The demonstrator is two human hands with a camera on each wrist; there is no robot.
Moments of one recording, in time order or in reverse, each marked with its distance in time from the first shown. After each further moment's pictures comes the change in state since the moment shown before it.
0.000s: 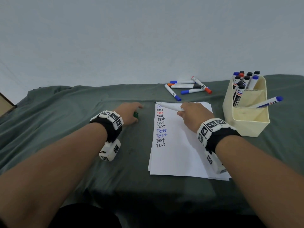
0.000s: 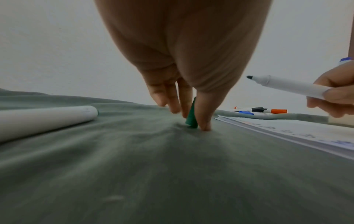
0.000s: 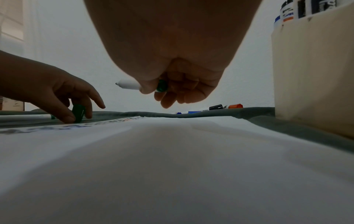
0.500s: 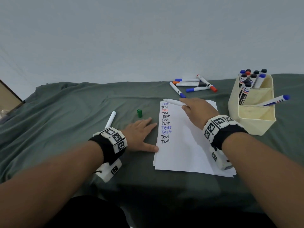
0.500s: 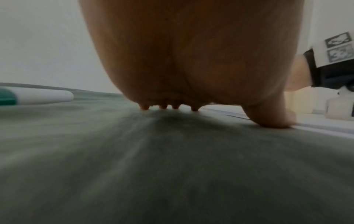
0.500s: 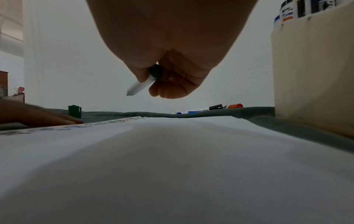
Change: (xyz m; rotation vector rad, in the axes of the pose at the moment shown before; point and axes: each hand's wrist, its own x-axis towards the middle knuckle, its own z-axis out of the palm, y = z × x) left_hand -0.086 0.036 0.027 0.181 -0.330 0.174; right_hand -0.011 -0.005 -0.012 0.125 0.039 -0.159
